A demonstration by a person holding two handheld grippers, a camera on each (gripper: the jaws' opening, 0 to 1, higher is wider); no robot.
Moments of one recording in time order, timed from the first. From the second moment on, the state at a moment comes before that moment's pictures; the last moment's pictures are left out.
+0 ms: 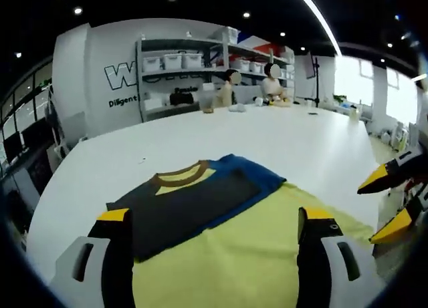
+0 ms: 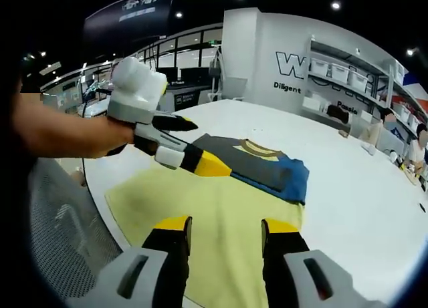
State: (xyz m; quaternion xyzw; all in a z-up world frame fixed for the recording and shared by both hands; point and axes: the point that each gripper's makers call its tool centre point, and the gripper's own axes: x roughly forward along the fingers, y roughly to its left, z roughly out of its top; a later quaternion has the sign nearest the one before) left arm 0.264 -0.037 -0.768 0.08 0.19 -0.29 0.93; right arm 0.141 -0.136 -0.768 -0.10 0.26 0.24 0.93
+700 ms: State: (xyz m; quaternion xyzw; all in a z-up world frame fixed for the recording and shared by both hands) left arm 0.134 0.072 -0.780 0.00 0.34 -0.26 0.90; right arm 0.134 -0.152 -0.776 -0.12 0.29 0.23 0.92
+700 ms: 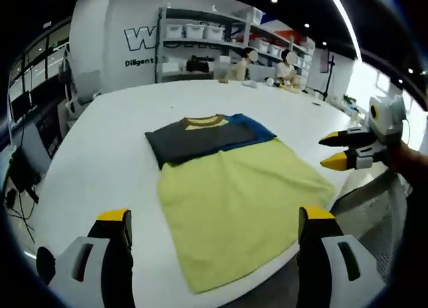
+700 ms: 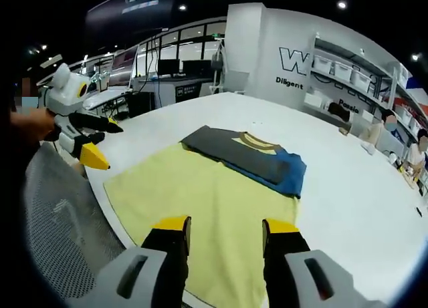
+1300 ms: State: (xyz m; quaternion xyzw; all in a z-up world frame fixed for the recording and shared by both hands) left arm 0.085 0.059 -0.811 -0.02 0.44 -0.31 0.84; right arm 0.101 -0.190 -0.816 -0.07 0.41 0.19 0.89
